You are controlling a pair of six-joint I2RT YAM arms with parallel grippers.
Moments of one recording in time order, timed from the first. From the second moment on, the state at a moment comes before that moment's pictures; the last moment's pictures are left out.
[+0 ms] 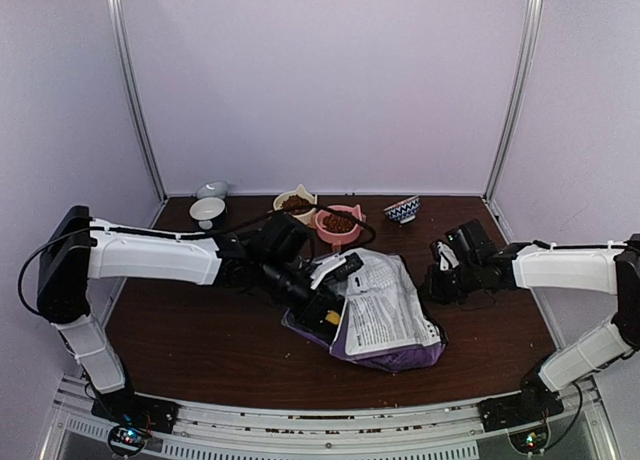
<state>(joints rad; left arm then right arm) -1.00 1.76 1.20 -0.23 0.69 -0.14 0.51 1.38 0.71 -0.26 -0.19 0.66</state>
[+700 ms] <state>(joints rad) -0.94 1.52 0.98 -0.01 0.79 -0.56 0.50 1.30 0.74 -0.39 -0.05 0.64</state>
